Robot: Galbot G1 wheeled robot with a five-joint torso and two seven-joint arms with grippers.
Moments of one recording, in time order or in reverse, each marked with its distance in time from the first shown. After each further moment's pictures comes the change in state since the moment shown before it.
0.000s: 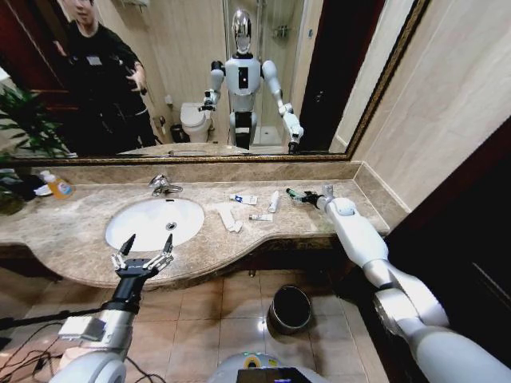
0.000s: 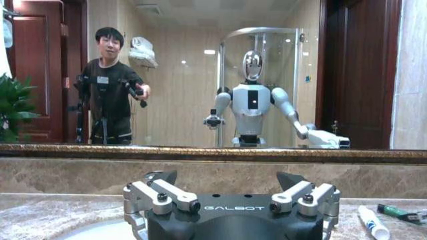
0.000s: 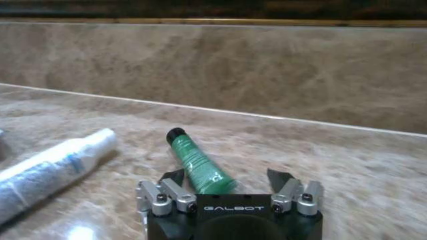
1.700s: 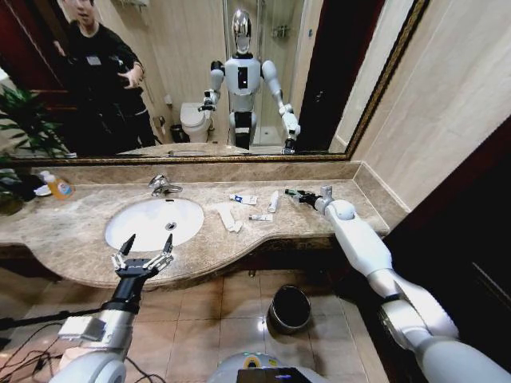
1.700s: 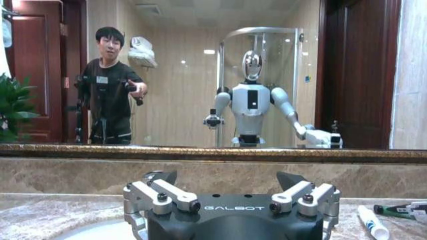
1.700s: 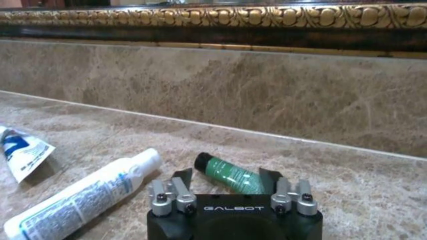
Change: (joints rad) left arm 0.000 0.000 0.000 0.000 0.000 0.000 0.000; right arm -0.030 -0.005 -0.067 0.128 0.069 0.000 0.046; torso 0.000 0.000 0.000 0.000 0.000
